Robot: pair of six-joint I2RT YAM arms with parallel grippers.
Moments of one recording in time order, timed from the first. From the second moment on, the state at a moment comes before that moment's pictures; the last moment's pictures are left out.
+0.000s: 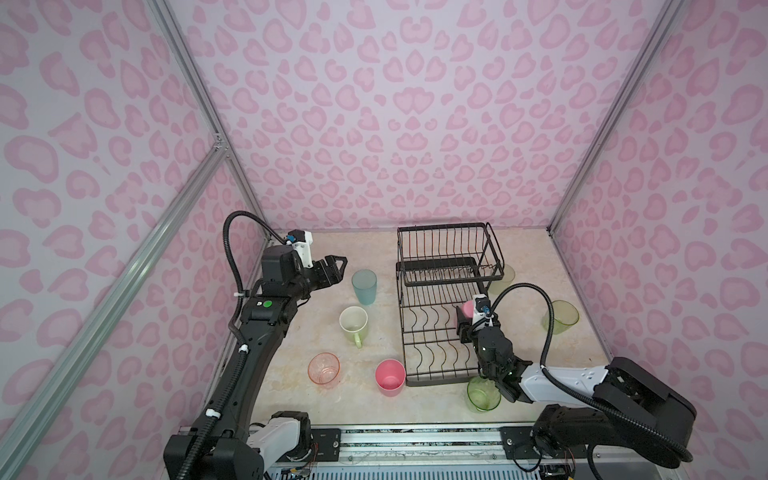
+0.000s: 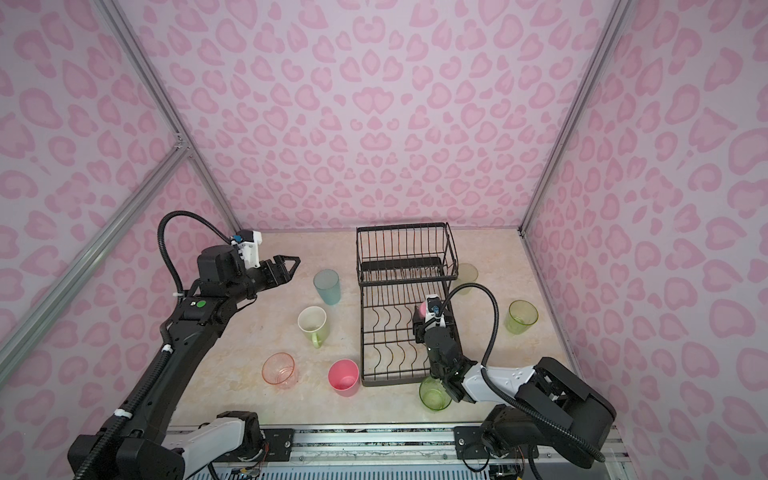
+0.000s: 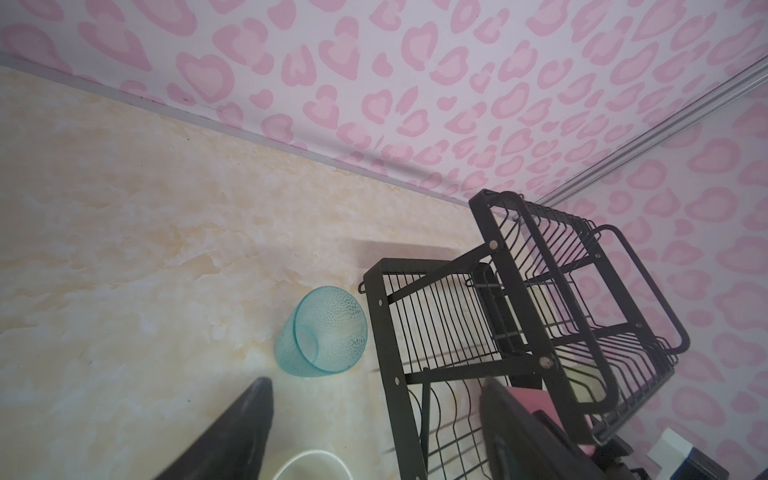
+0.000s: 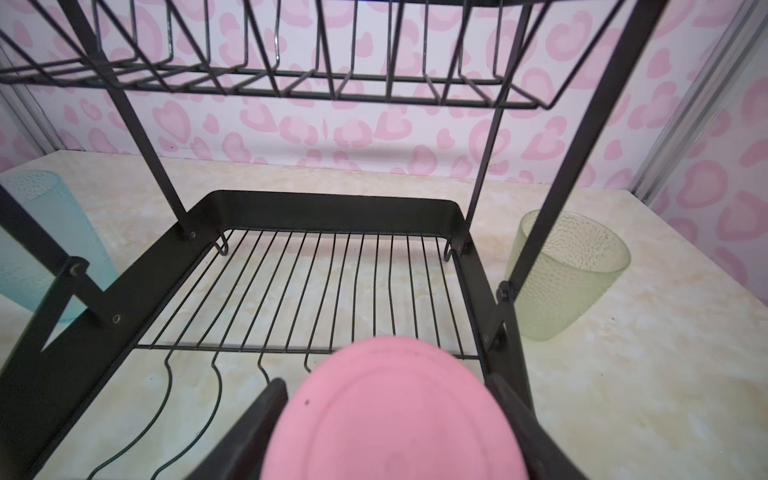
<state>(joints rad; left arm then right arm) -0.07 1.14 1.04 -0.37 0.39 -0.43 0.75 1.33 0.27 0.79 0.65 0.15</state>
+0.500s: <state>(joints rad) -0.07 1.15 1.04 -0.37 0.38 -0.42 0.66 1.46 0.31 0.86 0.56 0.12</state>
